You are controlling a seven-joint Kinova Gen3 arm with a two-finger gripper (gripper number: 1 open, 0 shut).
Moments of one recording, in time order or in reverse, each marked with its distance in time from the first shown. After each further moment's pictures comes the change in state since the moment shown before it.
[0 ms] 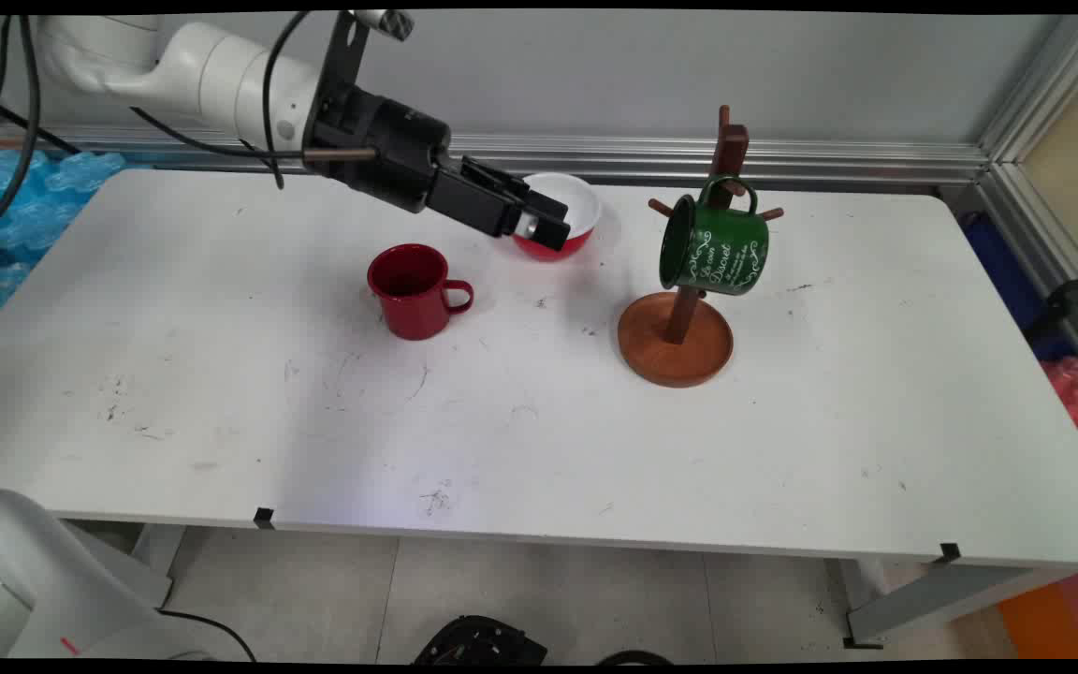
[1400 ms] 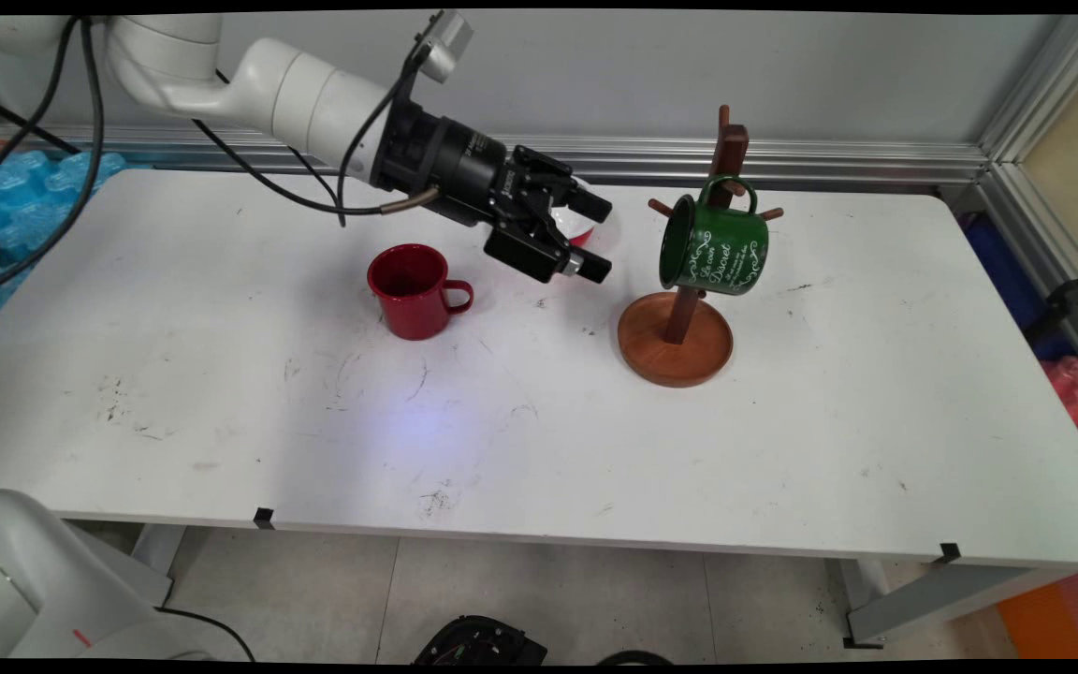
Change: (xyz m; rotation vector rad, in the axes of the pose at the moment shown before) arm 0.006 -0.009 0.046 0.096 -0.057 0.377
